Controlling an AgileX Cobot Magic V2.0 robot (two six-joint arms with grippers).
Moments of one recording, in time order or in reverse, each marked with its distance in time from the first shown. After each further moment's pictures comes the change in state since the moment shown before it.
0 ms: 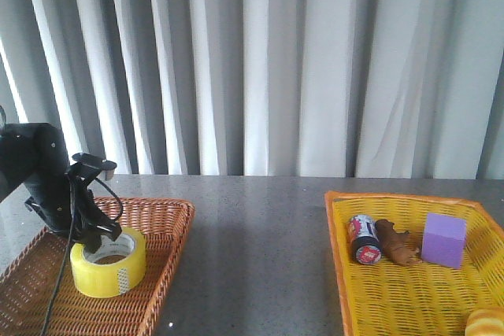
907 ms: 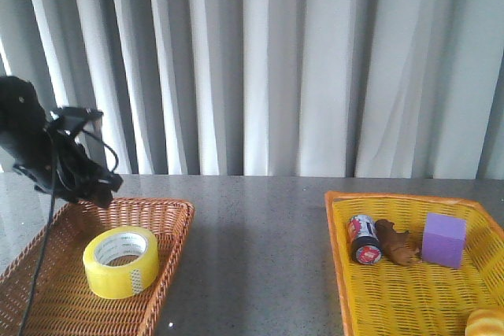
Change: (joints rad) left arm -0.002 -0.197 0.000 -0.090 -0.007 -0.096; right arm 0.000 0.000 0.000 0.000 0.000 0.000
